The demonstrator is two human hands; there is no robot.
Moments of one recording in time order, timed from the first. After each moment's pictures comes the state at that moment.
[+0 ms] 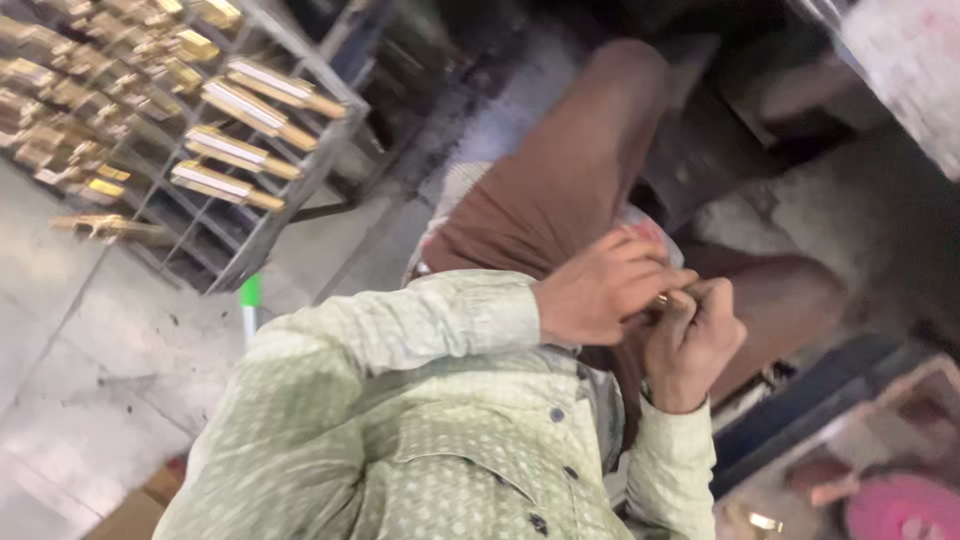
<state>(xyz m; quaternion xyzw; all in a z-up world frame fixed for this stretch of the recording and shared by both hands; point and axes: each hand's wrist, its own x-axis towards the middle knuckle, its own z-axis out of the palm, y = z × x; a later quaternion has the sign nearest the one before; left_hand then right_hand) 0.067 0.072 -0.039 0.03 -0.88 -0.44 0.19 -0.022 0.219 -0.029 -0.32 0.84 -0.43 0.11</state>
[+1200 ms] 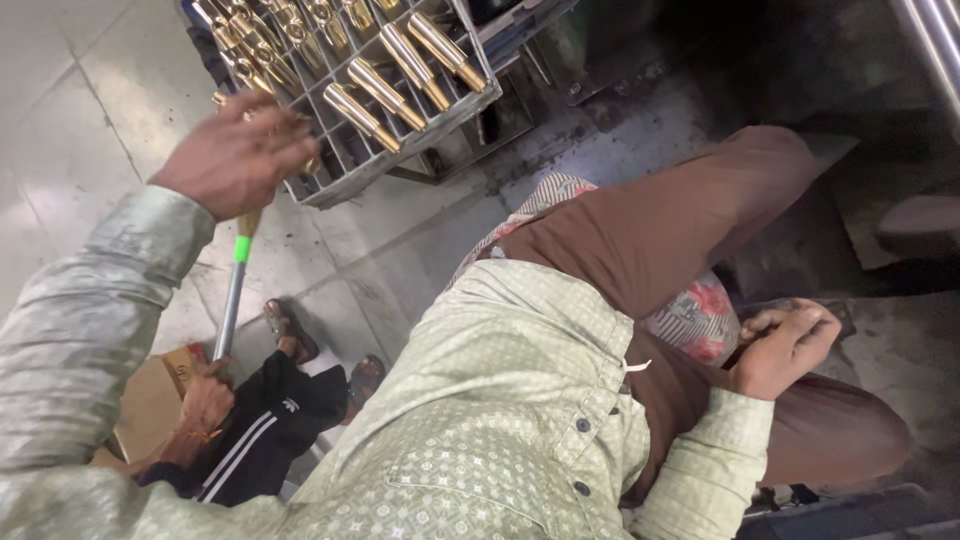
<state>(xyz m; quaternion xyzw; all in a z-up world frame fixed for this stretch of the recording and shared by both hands) 0.415 -0.094 0.089 0.25 -0.94 0.14 -0.19 -0.104 0.211 -0.158 -0.19 0.67 -0.66 0.28</state>
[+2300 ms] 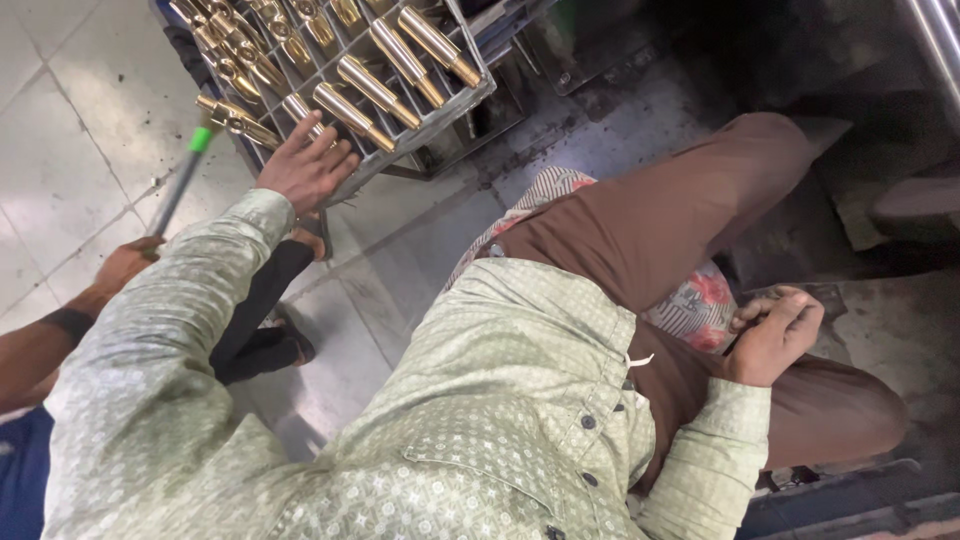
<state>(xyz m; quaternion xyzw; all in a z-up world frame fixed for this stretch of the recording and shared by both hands) 0.445 -0.100 -0.051 0.20 -0.91 0.24 -0.27 -0.100 0.213 -0.165 -0.19 0.68 -0.64 0.30</state>
